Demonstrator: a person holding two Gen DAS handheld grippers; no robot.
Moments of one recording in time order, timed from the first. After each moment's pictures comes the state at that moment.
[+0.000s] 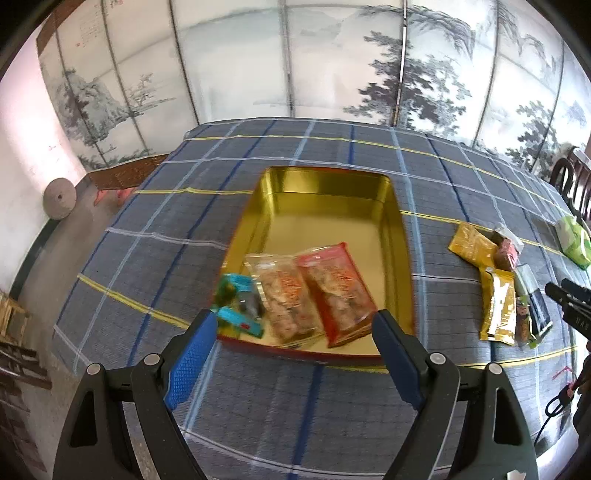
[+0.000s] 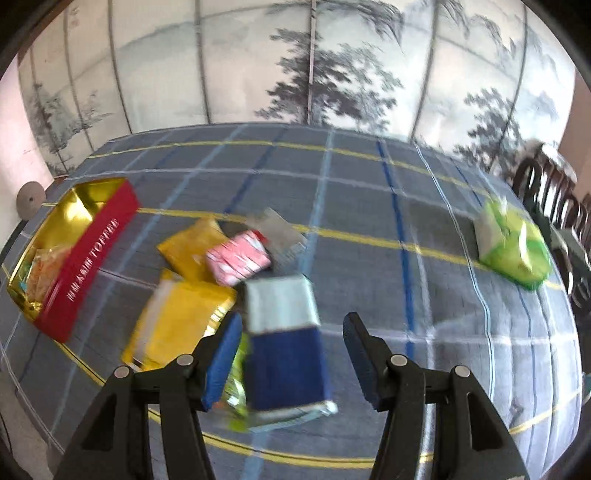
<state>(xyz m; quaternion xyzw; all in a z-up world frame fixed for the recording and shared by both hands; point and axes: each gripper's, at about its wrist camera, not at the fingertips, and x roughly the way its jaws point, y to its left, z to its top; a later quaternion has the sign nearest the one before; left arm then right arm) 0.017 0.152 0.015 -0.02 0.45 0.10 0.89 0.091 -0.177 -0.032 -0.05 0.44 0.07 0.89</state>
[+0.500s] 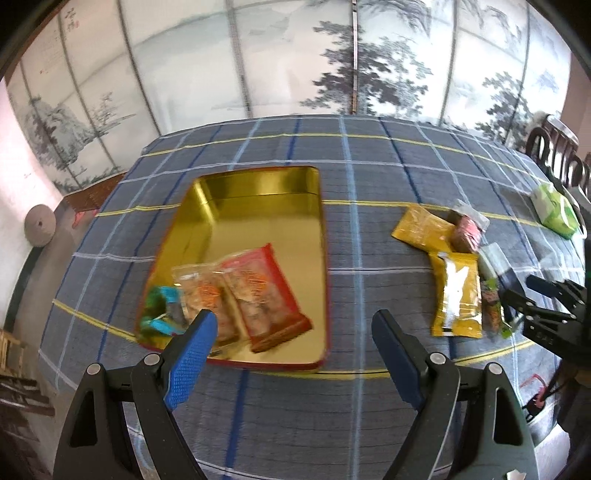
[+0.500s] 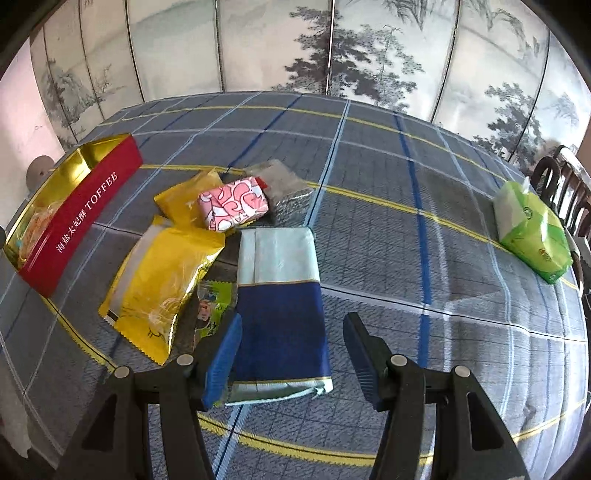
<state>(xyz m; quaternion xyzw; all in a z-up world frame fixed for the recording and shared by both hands) 0.035 0.083 0.008 0.02 0.46 0.05 0.89 0.088 -0.176 -0.065 -0.08 0.46 0.11 0.88</state>
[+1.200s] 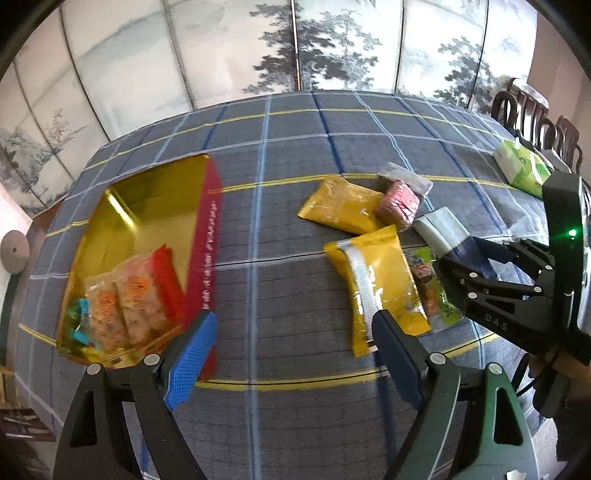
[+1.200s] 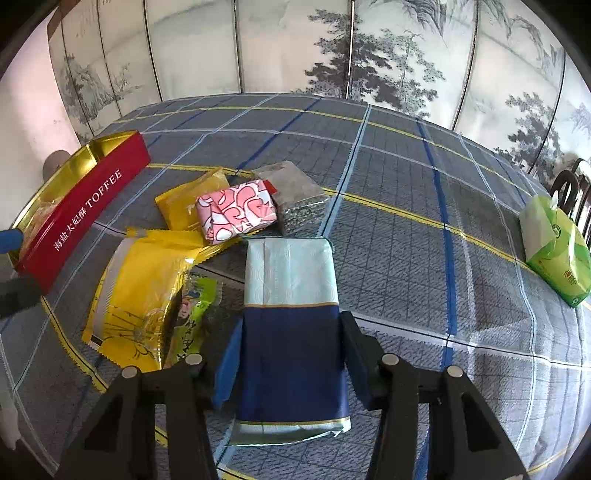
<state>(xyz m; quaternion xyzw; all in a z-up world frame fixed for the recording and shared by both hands) 0.058 0.001 -0.022 0.05 0.49 -0.02 0.87 0.105 -0.176 -0.079 -0.08 0.45 0.14 0.88</state>
